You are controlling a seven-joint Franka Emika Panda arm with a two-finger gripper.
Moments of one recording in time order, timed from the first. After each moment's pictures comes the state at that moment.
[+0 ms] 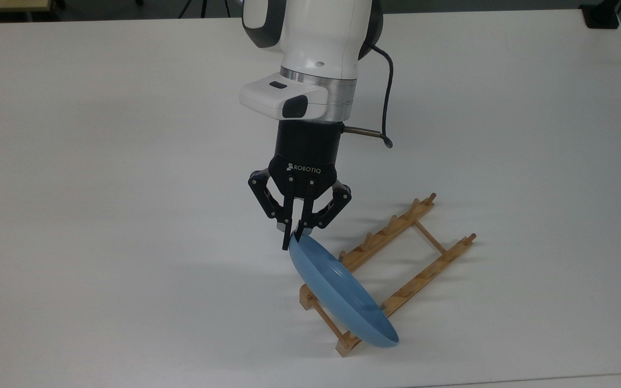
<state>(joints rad) 0.10 0.49 0.05 -1.42 -0.53 2.61 0.58</state>
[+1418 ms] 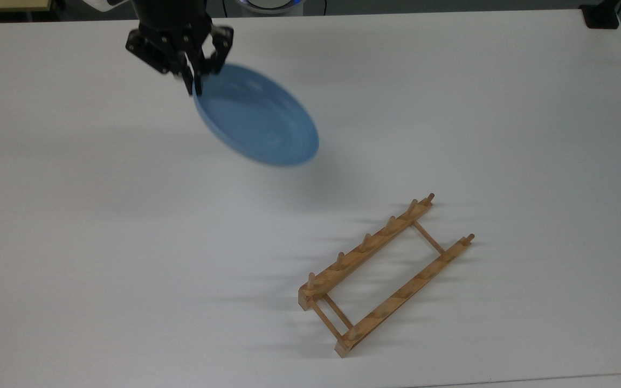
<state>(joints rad) -0.14 0.19 0.05 -1.42 0.07 1.70 -0.16</state>
